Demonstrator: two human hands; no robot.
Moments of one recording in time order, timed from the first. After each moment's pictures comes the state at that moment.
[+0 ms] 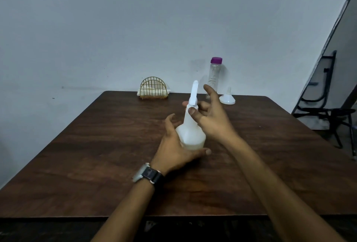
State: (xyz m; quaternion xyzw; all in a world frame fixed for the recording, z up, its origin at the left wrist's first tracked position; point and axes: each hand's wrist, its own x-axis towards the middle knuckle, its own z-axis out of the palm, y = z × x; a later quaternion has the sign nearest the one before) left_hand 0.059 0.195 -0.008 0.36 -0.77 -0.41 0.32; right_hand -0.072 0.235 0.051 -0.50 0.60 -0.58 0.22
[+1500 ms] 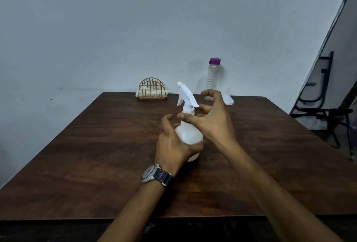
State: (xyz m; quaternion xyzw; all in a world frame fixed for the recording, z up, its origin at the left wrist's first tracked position) left_hand 0.048 0.201 -0.008 0.43 -0.74 -0.31 0.42; right_hand -0.062 0.248 0.062 -0.47 0.65 -0.58 0.12
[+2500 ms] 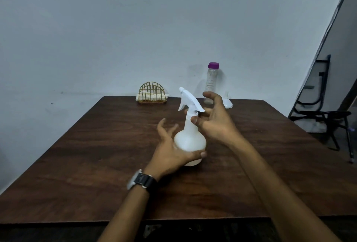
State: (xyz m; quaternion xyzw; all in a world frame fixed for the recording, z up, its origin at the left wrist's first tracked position) left_hand 0.066 0.194 -0.010 0.36 -0.74 -0.46 0.33; right_hand -0.081 0.246 0.064 -0.48 0.64 -0.55 0.23
